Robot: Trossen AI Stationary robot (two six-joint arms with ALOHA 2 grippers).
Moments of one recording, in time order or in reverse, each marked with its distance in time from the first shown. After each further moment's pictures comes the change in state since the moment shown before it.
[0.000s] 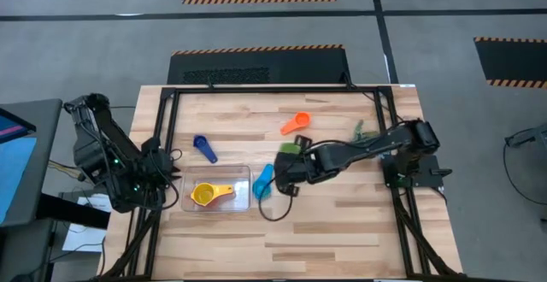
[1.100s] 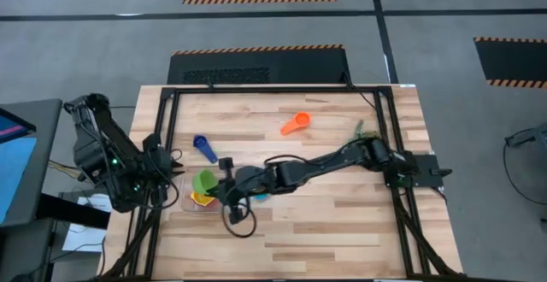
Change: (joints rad) left arm 0.000 -0.001 0.000 -0.004 -0.107 0.042; right arm -0.005 0.428 0.416 0.894 -0.345 -0.660
